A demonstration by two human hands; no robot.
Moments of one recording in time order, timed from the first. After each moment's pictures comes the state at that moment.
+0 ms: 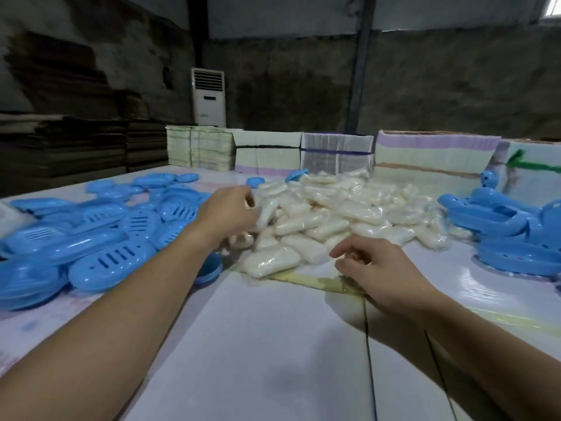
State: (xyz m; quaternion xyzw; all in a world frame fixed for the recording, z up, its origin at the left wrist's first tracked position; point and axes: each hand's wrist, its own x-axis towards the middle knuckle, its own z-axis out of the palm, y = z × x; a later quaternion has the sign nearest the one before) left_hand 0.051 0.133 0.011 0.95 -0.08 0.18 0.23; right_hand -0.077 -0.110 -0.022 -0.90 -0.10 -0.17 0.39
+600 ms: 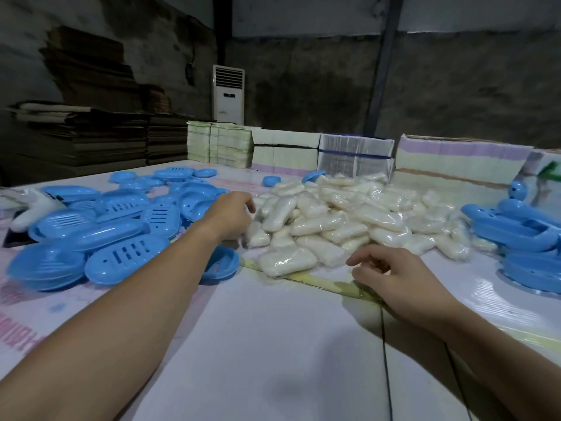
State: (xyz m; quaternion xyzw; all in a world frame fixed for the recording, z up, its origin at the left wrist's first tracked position) left_hand 0.087 0.166 -0.012 0.95 -0.06 0.14 0.26; right_hand -0.073 -0.112 -0.027 -0.90 -0.12 -0.16 0.40
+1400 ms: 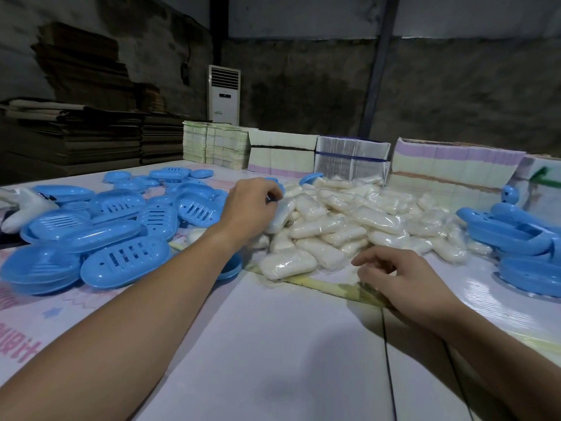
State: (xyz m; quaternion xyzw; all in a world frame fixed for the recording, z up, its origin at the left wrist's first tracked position) left_hand 0.059 0.128 0.005 0.88 -0.16 0.32 0.31; right_hand -0.071 -0.119 -0.028 -0.89 -0.09 -0.17 0.42
